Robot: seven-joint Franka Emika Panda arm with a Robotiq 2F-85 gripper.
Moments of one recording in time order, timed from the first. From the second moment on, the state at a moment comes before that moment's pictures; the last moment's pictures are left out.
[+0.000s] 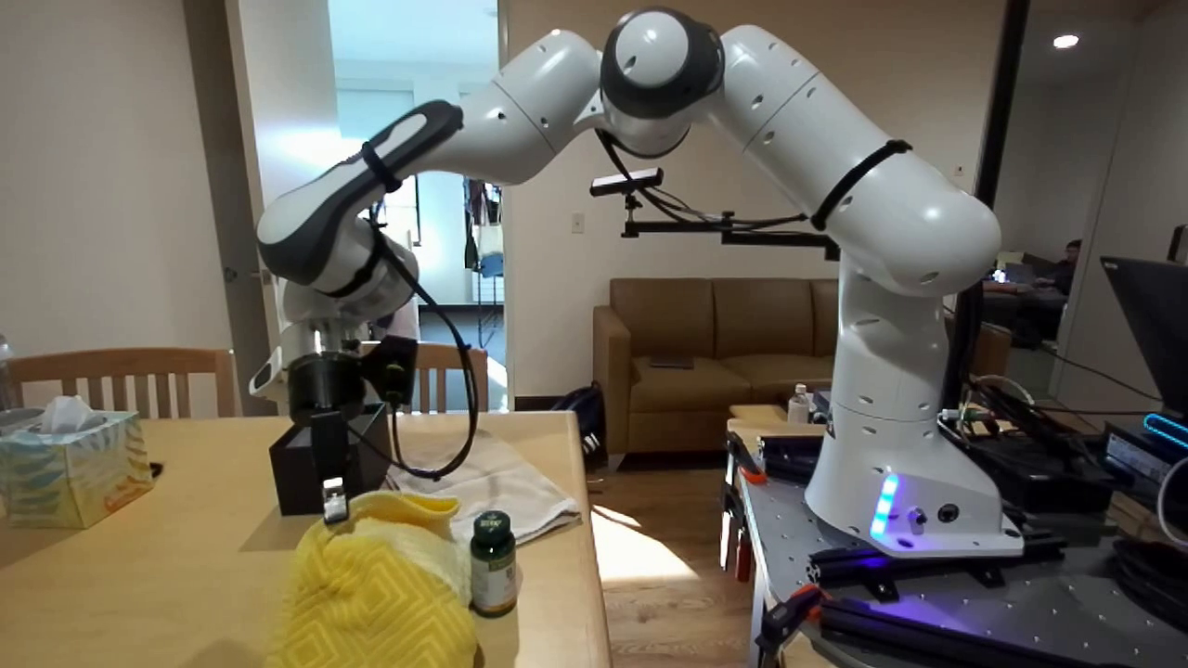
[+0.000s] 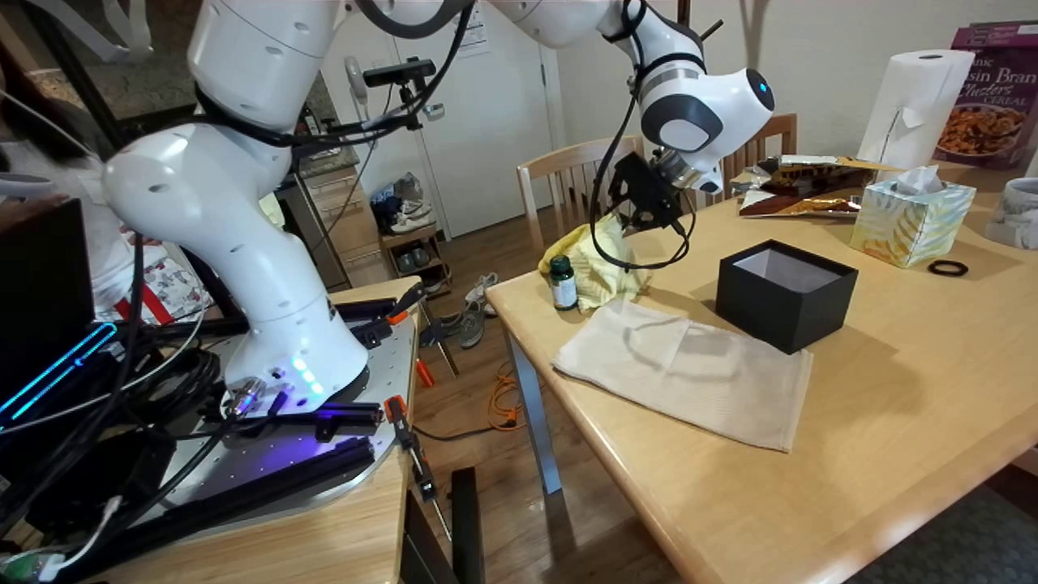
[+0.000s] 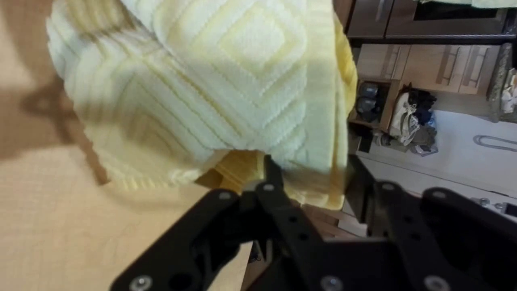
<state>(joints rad) -0.14 0.82 0.28 -1.54 0.48 1.85 -0.76</state>
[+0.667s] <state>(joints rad) -0.11 0.81 0.27 -1.54 0.48 2.10 -0.81</state>
